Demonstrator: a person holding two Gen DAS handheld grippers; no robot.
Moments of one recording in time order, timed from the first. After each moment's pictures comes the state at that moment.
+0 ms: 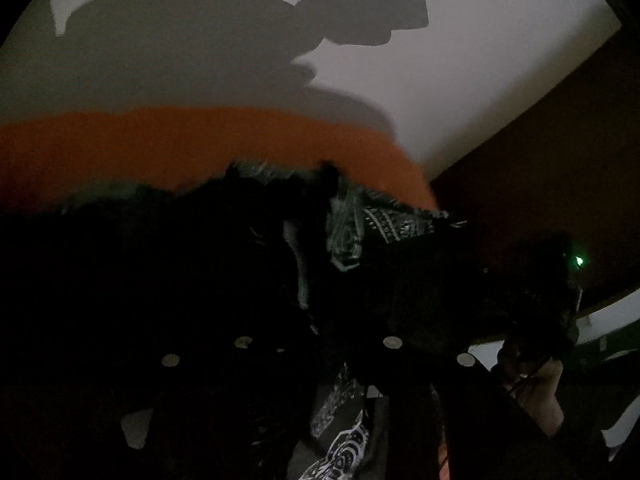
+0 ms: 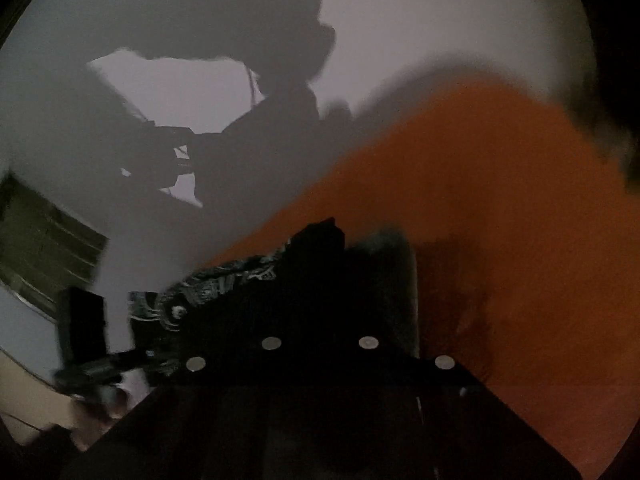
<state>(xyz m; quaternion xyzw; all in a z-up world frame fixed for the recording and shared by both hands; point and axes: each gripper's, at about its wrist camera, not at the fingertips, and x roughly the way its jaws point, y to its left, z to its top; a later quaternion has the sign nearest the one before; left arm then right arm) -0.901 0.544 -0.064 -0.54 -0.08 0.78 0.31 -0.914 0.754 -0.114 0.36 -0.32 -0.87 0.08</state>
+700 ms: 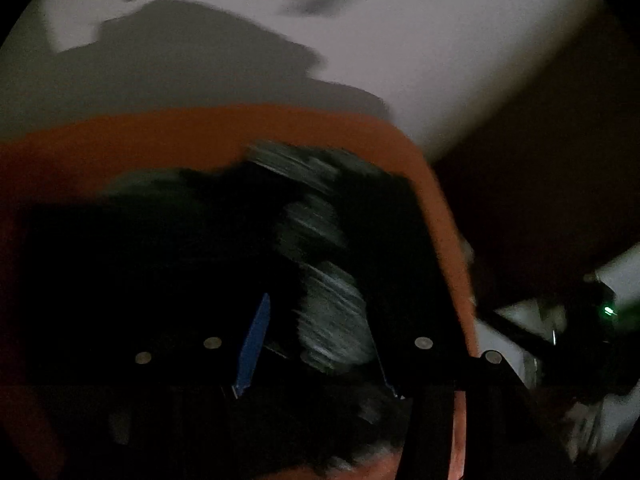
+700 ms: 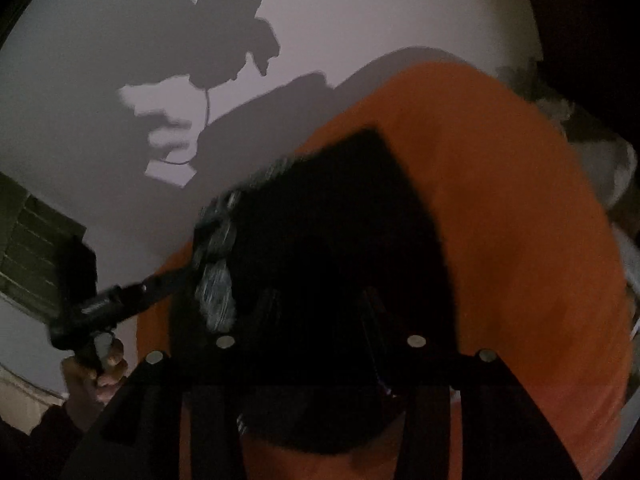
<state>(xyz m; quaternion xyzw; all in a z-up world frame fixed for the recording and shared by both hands) -0.842 0.497 -0.058 -0.54 -0.01 0.77 0.34 -0.796 0.645 -0.121 0.41 -0.35 -0.84 0.03</state>
